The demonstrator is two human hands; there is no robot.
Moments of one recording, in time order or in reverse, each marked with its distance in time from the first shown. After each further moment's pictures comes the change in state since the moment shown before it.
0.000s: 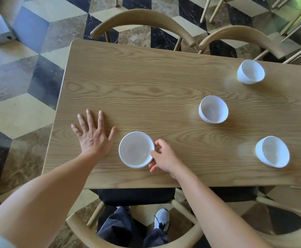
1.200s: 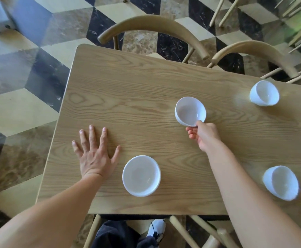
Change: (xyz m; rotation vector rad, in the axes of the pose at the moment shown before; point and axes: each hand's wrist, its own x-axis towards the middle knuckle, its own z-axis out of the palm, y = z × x) left_hand 0.002 -0.001 0.000 -0.079 0.028 -0.044; right_hand 0.107 -0.083 -0.111 0.487 0.479 0.126
